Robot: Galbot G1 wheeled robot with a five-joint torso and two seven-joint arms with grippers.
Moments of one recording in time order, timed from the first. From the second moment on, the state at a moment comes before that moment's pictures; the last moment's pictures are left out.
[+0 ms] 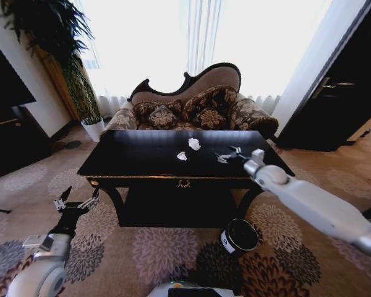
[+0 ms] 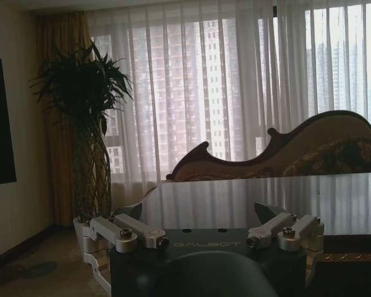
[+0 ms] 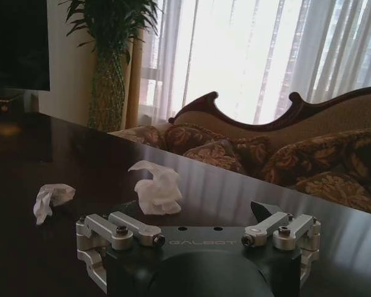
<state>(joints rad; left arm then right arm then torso) 1.84 -1.03 -0.91 -2.23 -0.57 -0.13 -0.14 -0.19 0.61 -0.52 1.50 1.02 -0.04 -0.03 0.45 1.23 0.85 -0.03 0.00</state>
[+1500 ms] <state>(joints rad) 1.84 -1.03 -0.91 -2.23 -0.57 -0.13 -0.14 0.05 0.95 -0.79 1.08 0.99 0.01 -0.05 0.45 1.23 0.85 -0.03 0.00</state>
